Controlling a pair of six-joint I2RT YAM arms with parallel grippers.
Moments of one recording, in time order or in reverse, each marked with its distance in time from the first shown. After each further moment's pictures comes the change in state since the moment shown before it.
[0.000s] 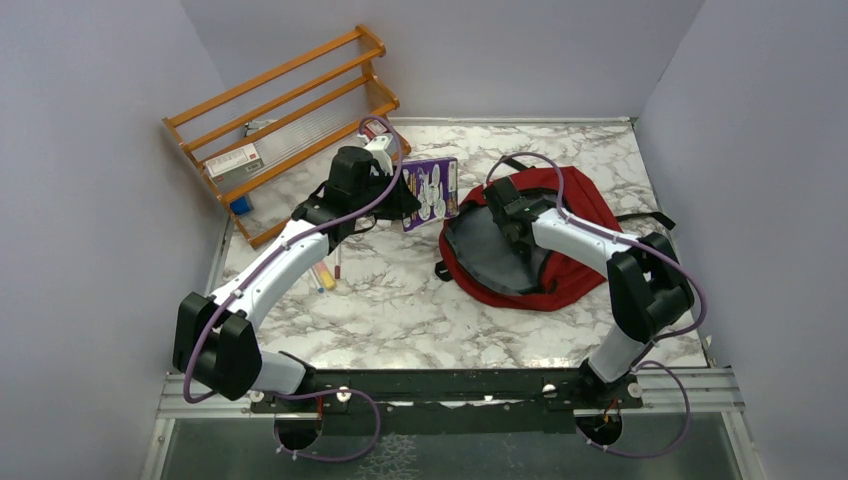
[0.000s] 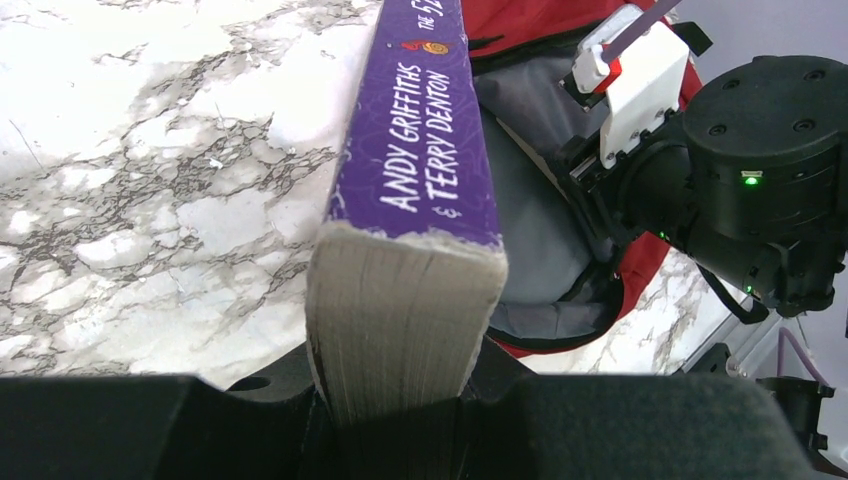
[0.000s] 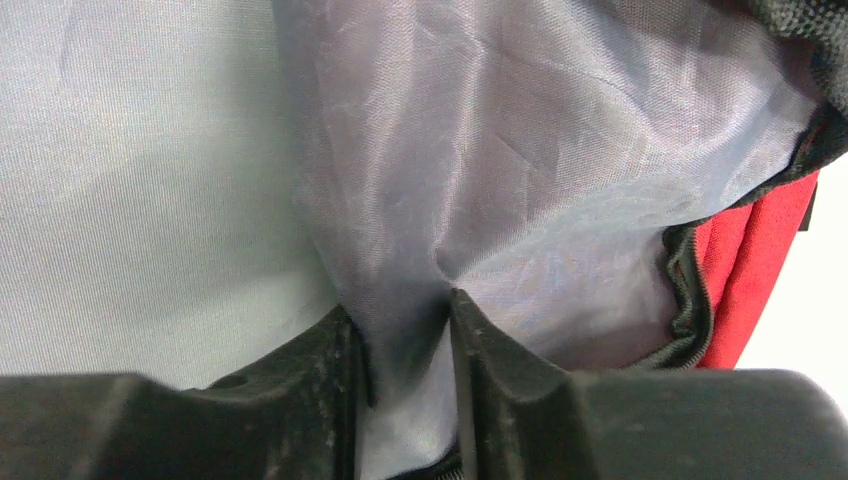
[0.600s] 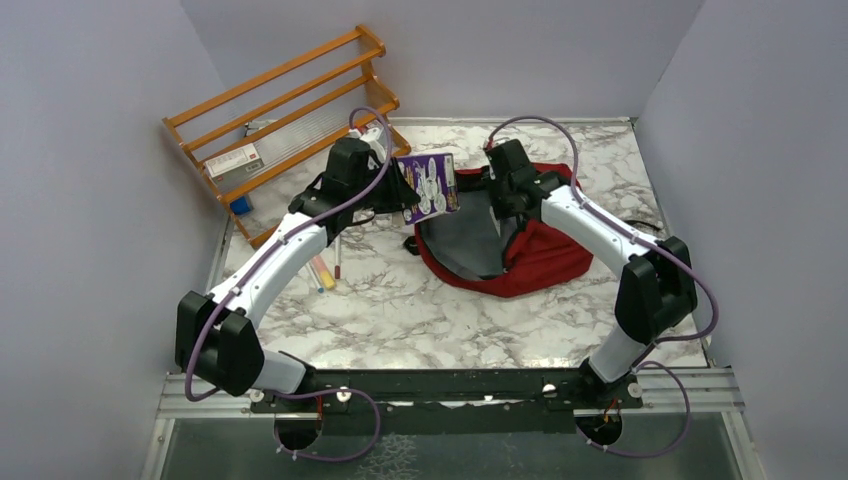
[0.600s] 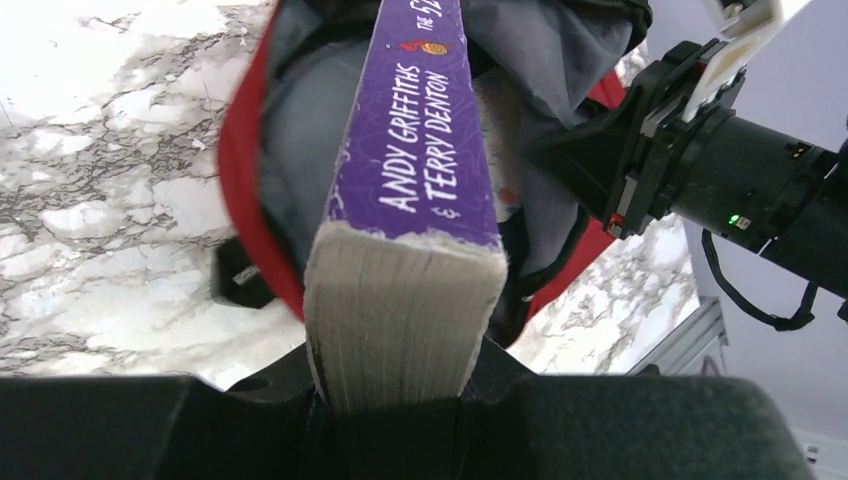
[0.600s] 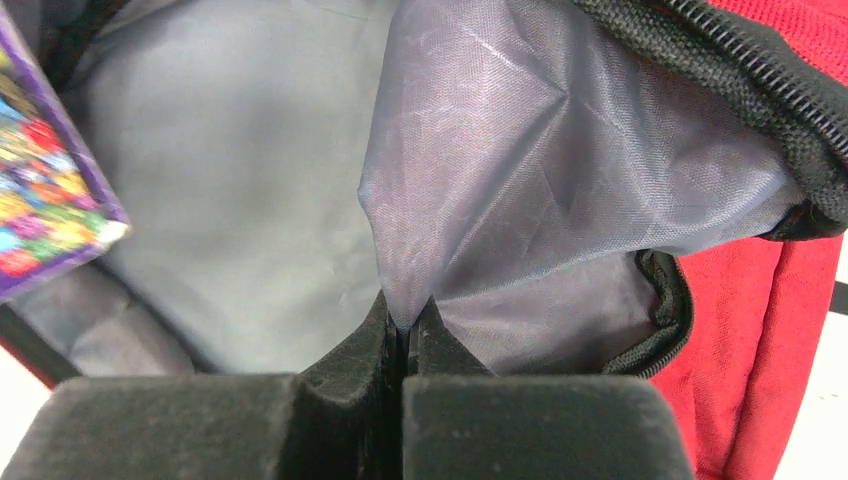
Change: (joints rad) left arm 0.018 0.024 0.068 -0.071 0.004 -0.119; right arm -0.017 -0.015 0.231 -0.023 -0.254 0.132
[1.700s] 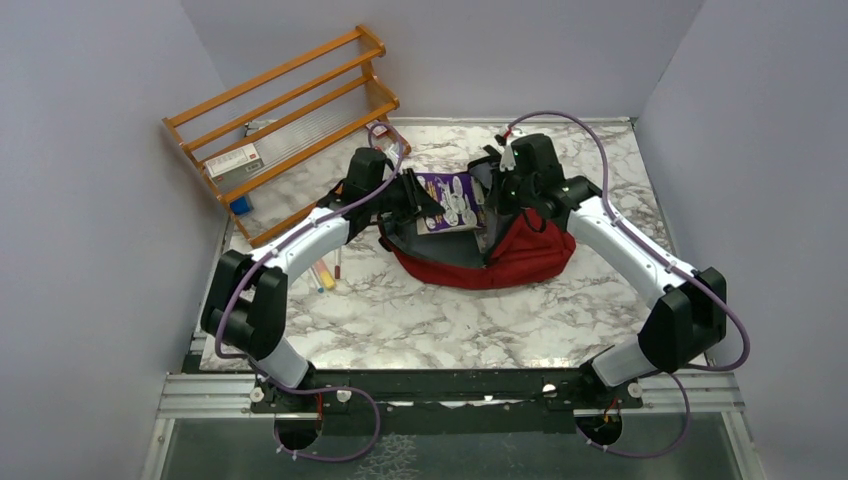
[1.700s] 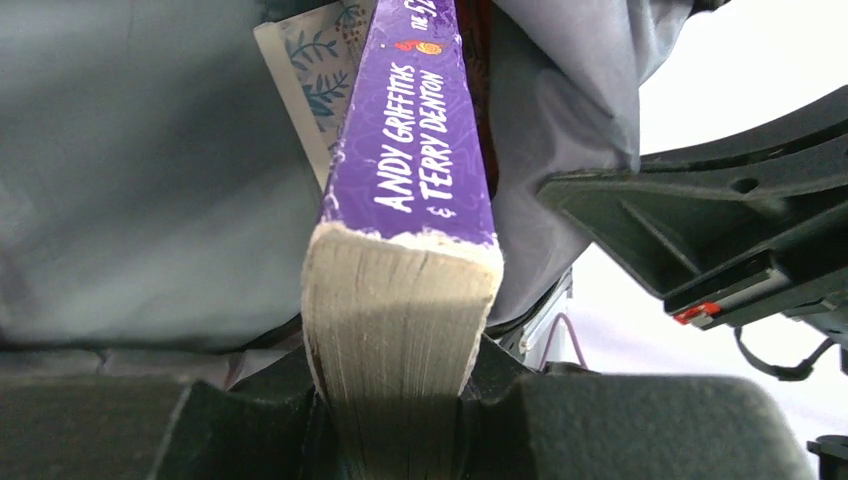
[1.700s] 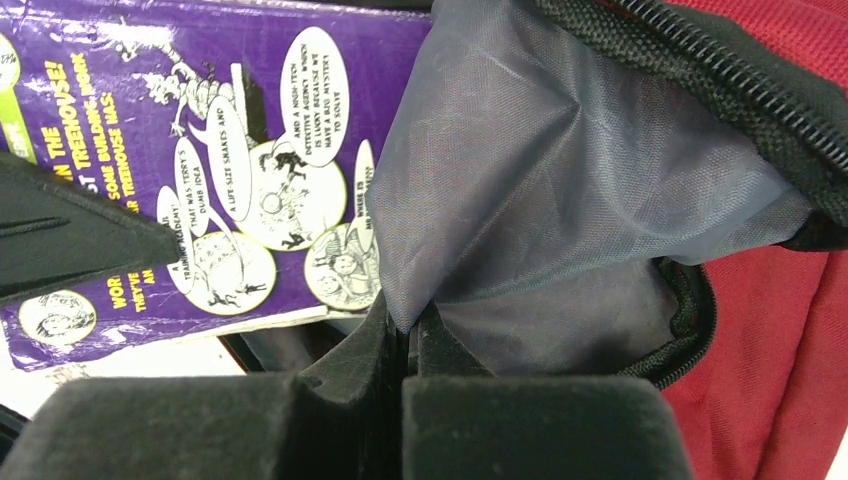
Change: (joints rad) left arm 0.000 0.183 -0.076 0.247 0.243 -0.307; right arm -0.036 -0.181 -0.031 0.074 -0.329 0.115
